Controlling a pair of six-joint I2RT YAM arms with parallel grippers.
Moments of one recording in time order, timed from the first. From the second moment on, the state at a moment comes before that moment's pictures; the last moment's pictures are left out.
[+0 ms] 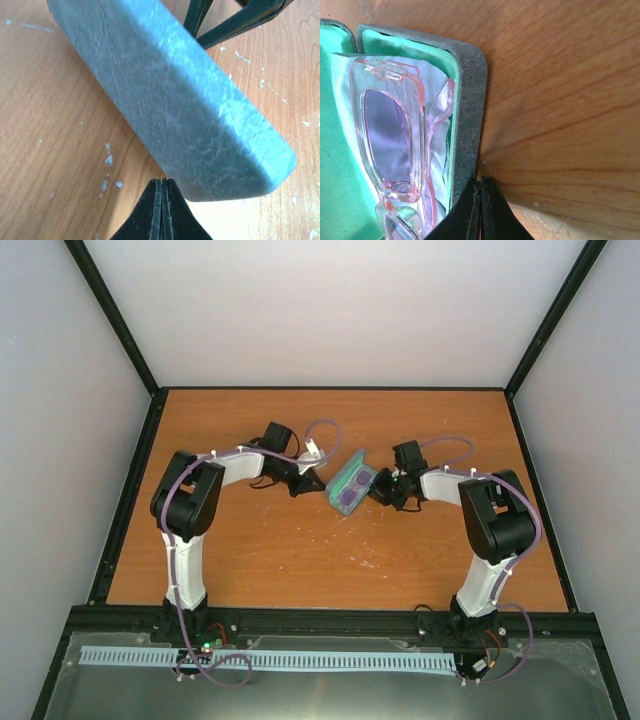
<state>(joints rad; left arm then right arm) -0.42 2.03 1.27 -0.33 0.77 0.60 0.32 1.81 0.92 -0.17 -0.39 0.96</state>
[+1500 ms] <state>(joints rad) -0.57 2.08 1.42 -0.30 0.79 0.49 0.26 1.88 0.86 0.17 -0.49 0.97</state>
